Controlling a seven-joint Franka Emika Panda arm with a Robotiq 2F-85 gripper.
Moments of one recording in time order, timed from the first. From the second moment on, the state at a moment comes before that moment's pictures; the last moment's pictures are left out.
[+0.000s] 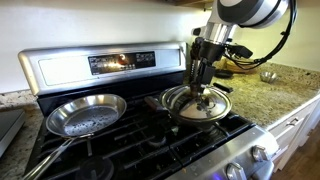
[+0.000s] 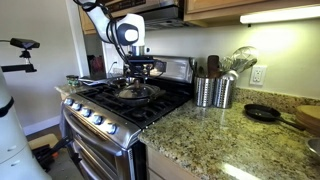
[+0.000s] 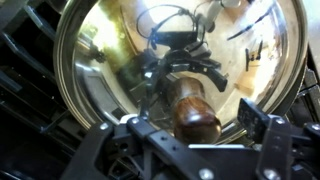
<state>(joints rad) 0.08 0.11 0.17 -2.28 0.21 2.54 -0.86</state>
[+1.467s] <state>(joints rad) 0.08 0.17 0.21 -2.20 0.19 2.53 -0.90</state>
